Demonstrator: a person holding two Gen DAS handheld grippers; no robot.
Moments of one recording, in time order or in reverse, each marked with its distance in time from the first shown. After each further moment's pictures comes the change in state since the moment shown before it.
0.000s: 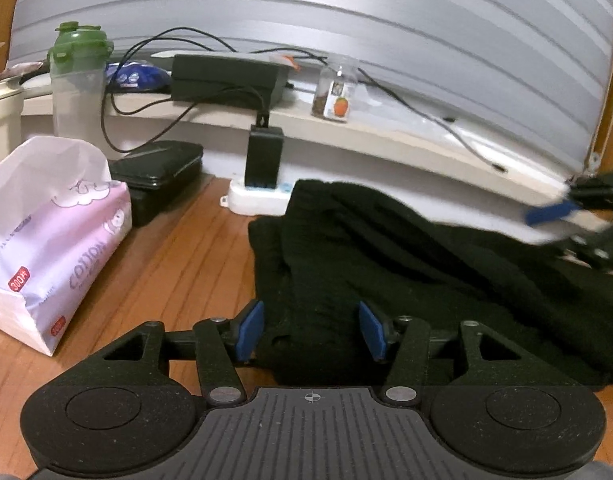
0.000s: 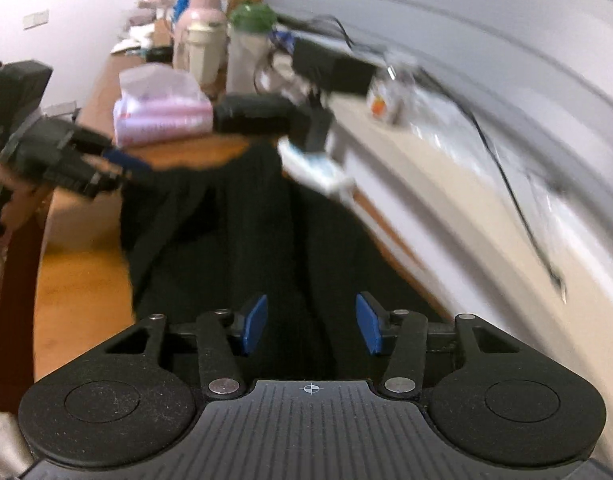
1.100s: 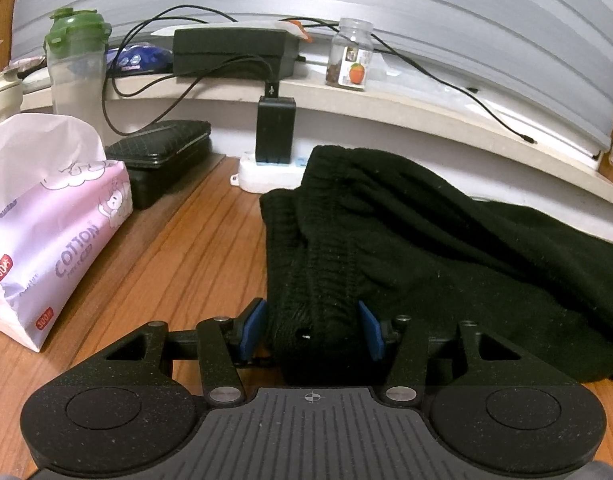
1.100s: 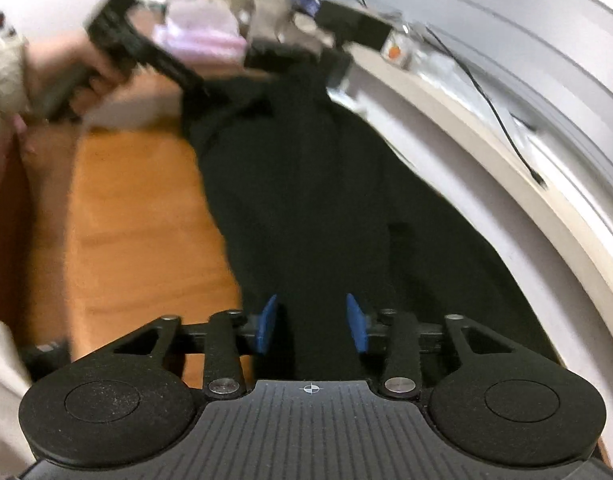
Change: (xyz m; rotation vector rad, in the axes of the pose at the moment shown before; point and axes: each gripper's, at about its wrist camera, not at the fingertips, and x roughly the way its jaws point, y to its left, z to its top) left arm 0.025 -0.001 -0.008 0.022 0.027 0.058; right arm -0.045 0.068 -0.102 -0.076 0.039 -0.124
